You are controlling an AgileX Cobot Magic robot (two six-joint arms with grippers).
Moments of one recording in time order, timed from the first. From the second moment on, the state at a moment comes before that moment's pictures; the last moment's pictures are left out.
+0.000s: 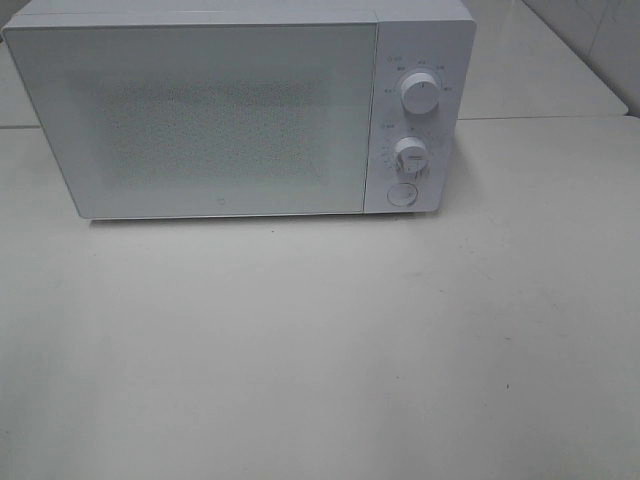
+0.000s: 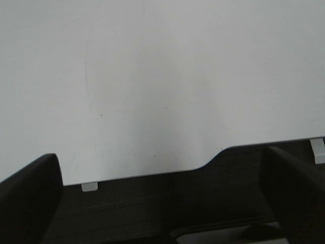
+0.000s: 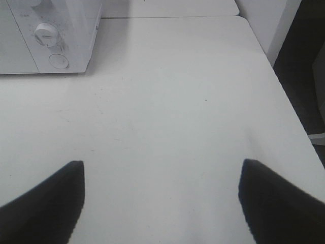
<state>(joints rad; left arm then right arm) -0.12 0.30 -0.56 -0.07 1.20 -0.02 0.09 0.00 -0.50 -0.14 1.01 0.13</state>
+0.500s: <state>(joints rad) -0.12 0.03 -0.52 -0.07 1.09 -0.02 0.09 0.00 -0.50 -0.14 1.01 0.13</state>
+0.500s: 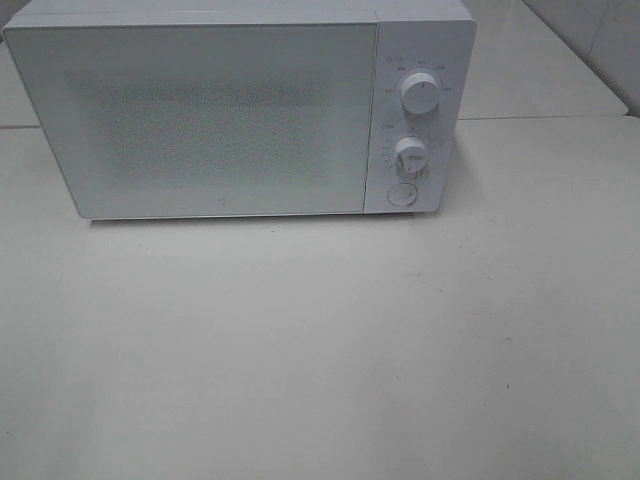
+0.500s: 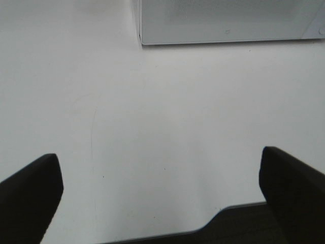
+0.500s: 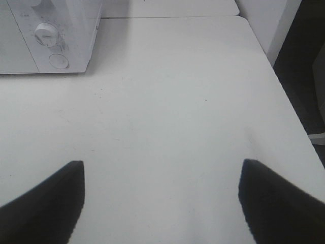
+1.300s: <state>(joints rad) -0.12 0.00 -0.52 -0.07 1.09 -0.02 0.09 0.00 -0.50 -0.14 1.01 0.13</state>
